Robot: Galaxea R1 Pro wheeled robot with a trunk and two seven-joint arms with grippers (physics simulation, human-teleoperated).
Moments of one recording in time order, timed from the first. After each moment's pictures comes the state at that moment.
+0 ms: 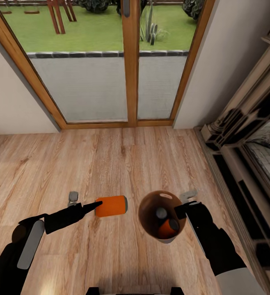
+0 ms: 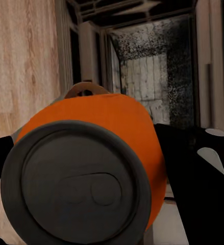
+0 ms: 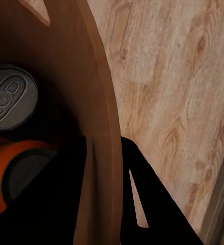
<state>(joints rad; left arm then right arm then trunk) -0.39 0.14 0.17 -1.40 0.54 0.97 -0.90 -0.53 -0.02 0.14 -1.31 0.27 0.98 0.09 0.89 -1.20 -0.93</state>
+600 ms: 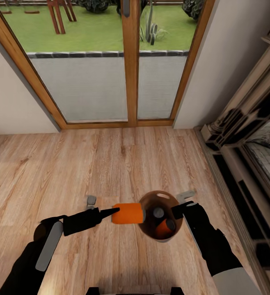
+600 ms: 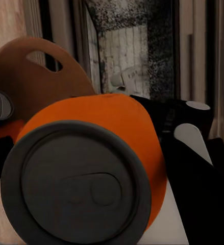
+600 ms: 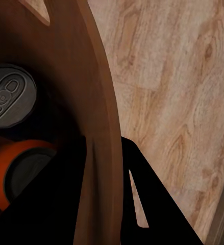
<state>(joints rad) -0.39 0.07 0.03 -1.39 0.54 0.97 -0.90 -0.53 0.00 0.15 -1.29 0.28 0.94 0.09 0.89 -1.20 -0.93</state>
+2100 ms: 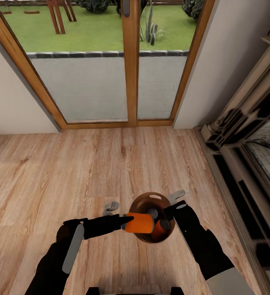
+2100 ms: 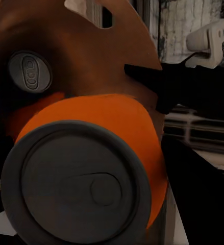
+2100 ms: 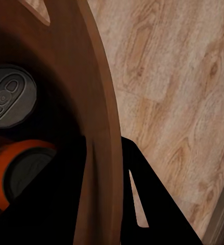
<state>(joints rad) -0.39 -0.10 0.01 -1.35 0.30 0.96 -0.68 -0.53 0.02 0.26 -1.29 0.27 0.95 0.03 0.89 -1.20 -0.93</state>
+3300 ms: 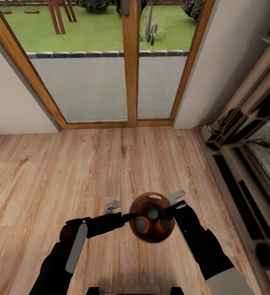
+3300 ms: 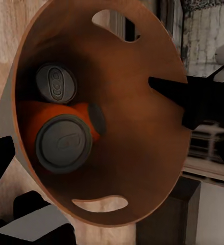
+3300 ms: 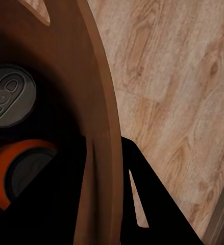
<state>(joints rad) -0.39 -0.14 0.01 -1.36 0.30 0.93 -0.54 -0.53 0.02 0.26 -1.29 0.27 0.95 0.03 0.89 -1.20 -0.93</state>
